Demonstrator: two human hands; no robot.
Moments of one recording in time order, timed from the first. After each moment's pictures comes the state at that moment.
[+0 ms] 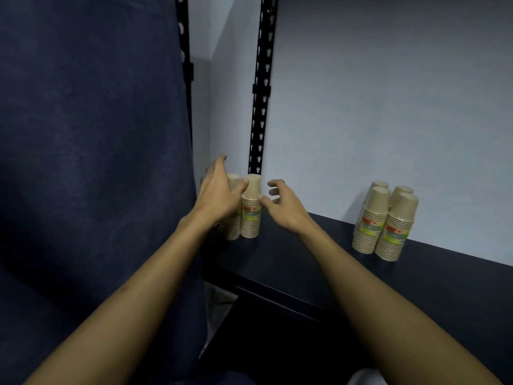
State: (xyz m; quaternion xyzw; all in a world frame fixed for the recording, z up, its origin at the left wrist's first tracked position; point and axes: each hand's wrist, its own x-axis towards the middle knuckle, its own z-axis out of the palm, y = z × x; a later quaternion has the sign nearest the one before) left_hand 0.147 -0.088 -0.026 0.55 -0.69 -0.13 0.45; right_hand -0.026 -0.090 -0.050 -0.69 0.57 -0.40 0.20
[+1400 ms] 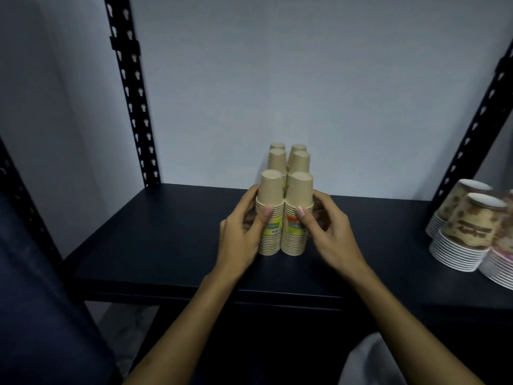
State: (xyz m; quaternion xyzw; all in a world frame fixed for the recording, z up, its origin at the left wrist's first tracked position) left_hand -0.058 -0.023 -0.123 0.25 -0.71 -0.41 0.51; right_hand -0.225 0.060 -0.115 -0.57 0.56 -0.59 0.11
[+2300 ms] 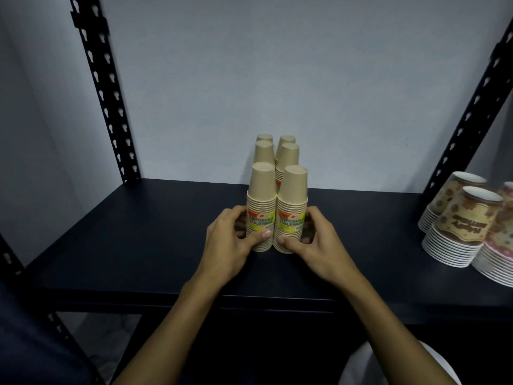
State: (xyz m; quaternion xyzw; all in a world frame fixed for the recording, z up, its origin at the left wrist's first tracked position) left_hand -0.067 -0.038 -0.145 0.34 -0.76 -0.34 0.43; right_hand -0.243 0.059 -0.143 -0.55 0.63 -0.52 0.18
